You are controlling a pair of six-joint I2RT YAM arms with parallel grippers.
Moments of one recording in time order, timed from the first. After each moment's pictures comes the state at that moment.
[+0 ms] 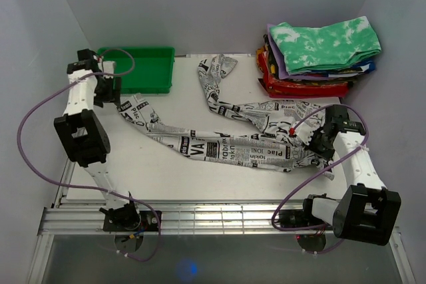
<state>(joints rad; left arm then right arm) 0.21 1.98 1.80 -1.05 0.07 0.27 -0.13 1.17 0.84 -0.99 -0.13 -1.27</state>
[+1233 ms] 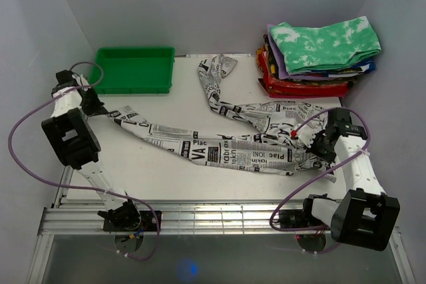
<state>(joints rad) 0.46 2.01 1.56 -0.64 0.33 -0.13 -0.16 1.12 0.80 -0.99 -0.12 -1.27</state>
